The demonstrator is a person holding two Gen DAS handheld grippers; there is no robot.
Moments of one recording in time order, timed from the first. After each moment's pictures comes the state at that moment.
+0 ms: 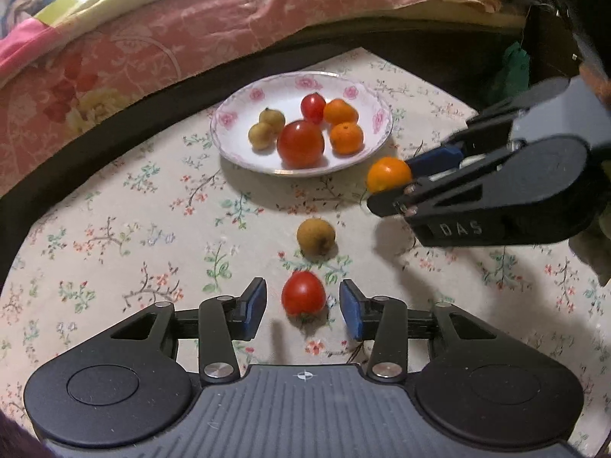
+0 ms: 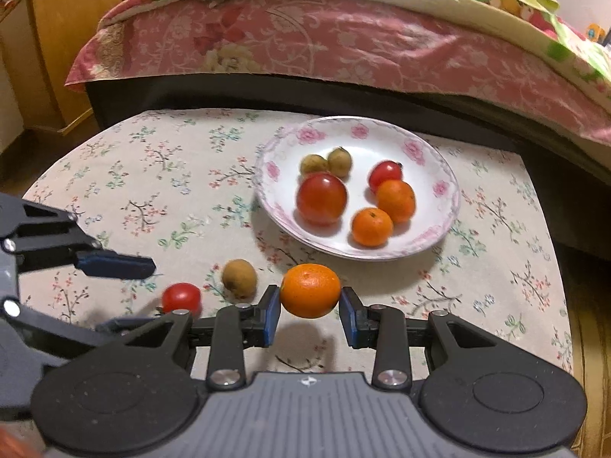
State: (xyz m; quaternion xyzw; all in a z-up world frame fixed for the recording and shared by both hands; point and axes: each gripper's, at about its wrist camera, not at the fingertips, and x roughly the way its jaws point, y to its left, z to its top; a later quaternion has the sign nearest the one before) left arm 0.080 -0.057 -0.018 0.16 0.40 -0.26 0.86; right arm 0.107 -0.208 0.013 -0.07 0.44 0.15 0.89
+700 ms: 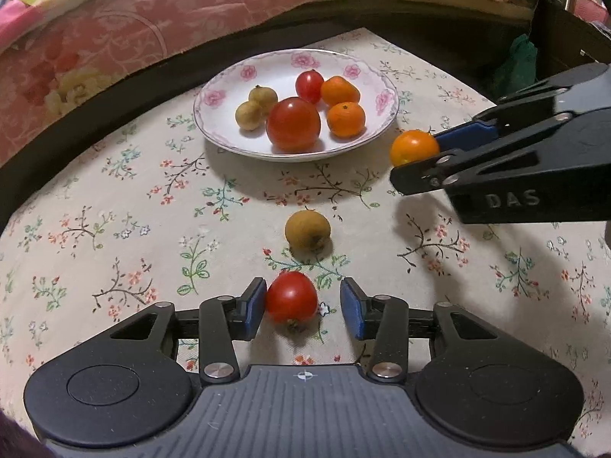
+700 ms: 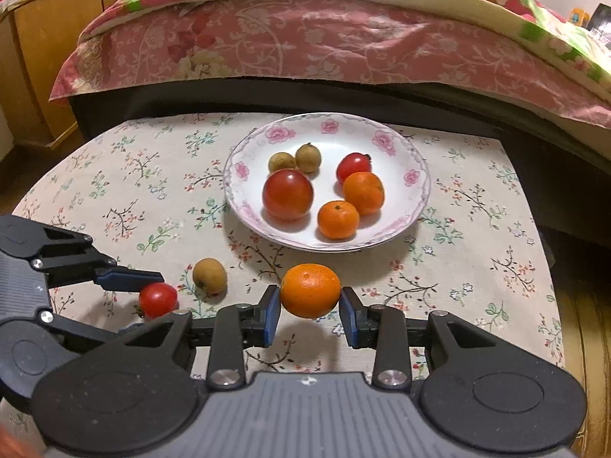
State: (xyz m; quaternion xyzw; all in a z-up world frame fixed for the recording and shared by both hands) left arm 0.097 -0.071 -0.040 0.15 0.42 -0.26 0.86; right arm 0.109 -0.235 0.011 -0.04 0.44 0.12 0.89
